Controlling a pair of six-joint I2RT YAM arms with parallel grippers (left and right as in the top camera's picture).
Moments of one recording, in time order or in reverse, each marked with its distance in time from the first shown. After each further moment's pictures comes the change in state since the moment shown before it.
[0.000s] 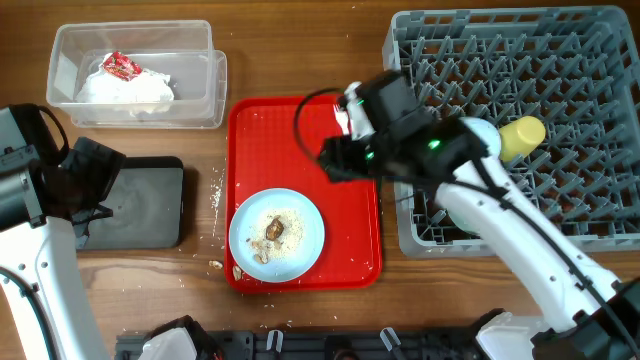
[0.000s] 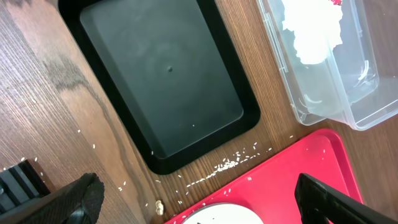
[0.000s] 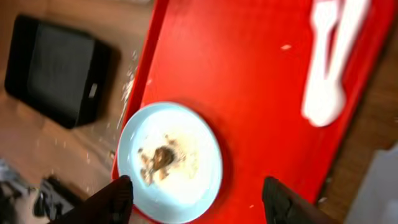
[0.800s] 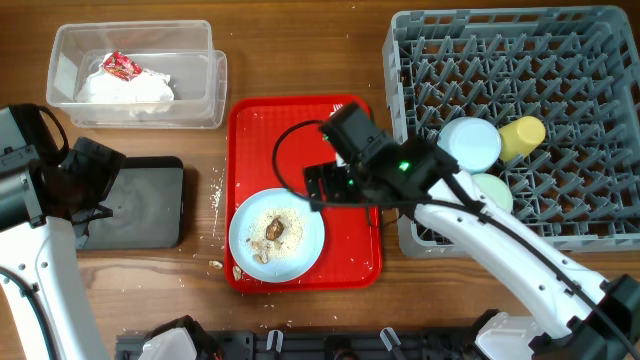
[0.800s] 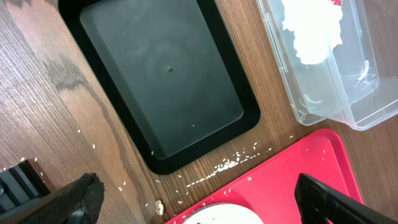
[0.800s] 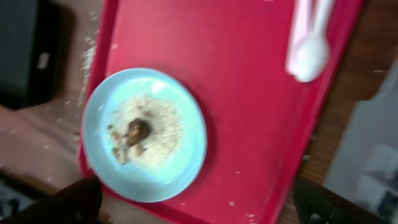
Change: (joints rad) left arm 0.000 0.000 0.000 0.000 0.000 0.000; right arm 0.120 0.003 0.000 -0.128 0.195 0.094
